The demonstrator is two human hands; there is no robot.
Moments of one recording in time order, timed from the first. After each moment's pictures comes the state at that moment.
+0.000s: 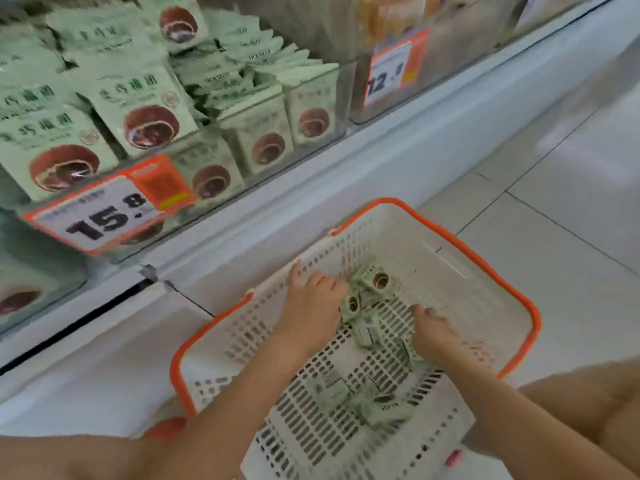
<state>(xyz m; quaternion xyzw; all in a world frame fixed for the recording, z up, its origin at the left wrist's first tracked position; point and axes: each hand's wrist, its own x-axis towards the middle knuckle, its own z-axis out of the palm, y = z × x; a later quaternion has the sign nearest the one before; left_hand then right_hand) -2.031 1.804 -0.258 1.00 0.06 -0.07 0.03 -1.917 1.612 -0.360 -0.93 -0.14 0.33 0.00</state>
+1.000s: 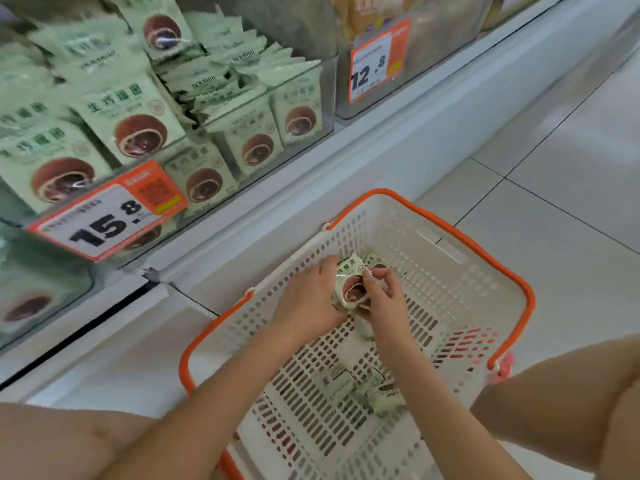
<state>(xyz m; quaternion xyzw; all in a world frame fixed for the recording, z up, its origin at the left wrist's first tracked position) -2.024 1.804 -0.247 0.96 0.13 -0.07 0.24 -1.980 1.688 -0.275 -0.64 0.12 0.27 0.71</state>
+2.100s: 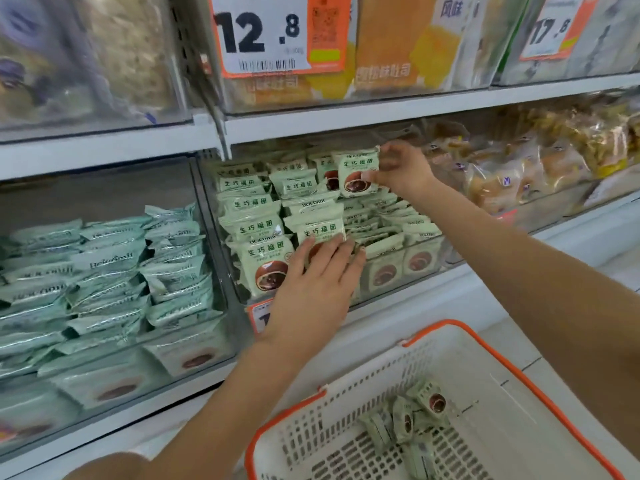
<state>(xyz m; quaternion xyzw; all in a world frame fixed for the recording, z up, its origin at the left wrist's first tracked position) -2.059 1.929 -0.105 0.93 0.11 0.29 -0.19 -1.829 1.913 -0.020 -0.77 -0.35 0.12 0.52</state>
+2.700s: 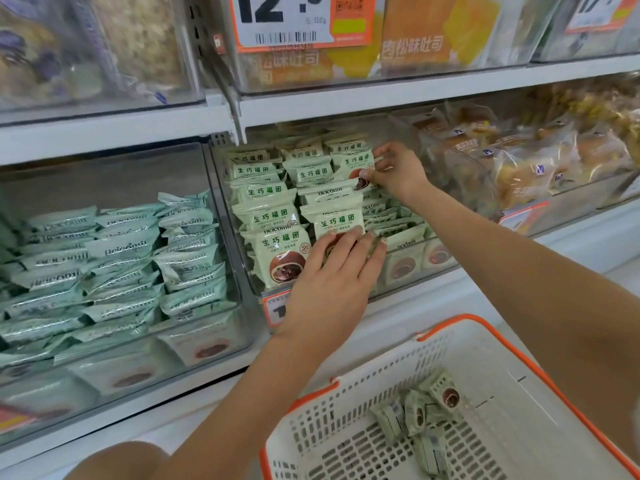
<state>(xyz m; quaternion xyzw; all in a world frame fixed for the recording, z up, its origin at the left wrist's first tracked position) -2.058 1.927 -0.107 0.93 0.12 0.30 -0.20 -1.826 1.950 -0.056 -0.80 -0.37 0.09 0.47</state>
